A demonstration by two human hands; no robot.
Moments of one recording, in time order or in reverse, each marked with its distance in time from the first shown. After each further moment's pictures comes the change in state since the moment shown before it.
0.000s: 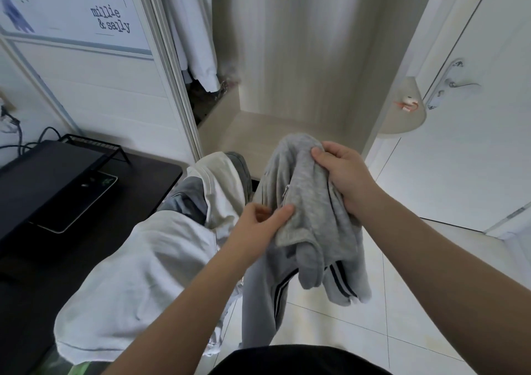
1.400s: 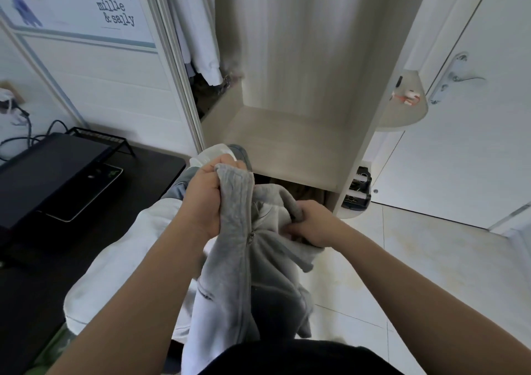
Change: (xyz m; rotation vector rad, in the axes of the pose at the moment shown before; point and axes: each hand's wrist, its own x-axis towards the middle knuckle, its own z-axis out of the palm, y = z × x) left_hand -0.002 0.031 -0.048 -0.666 -0.271 0.440; right_hand -0.028 0.090 -0.007 -1.009 -0.412 -0.009
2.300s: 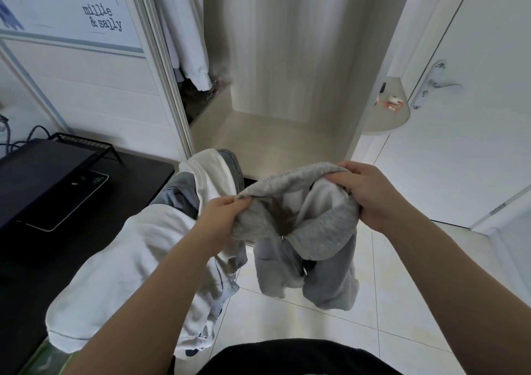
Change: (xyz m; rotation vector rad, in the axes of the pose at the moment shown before) left_hand 0.008 -0.063 -0.030 0.301 0.286 -0.398; right_hand -0.049 -0.014 -0.090 0.869 0.338 0.094
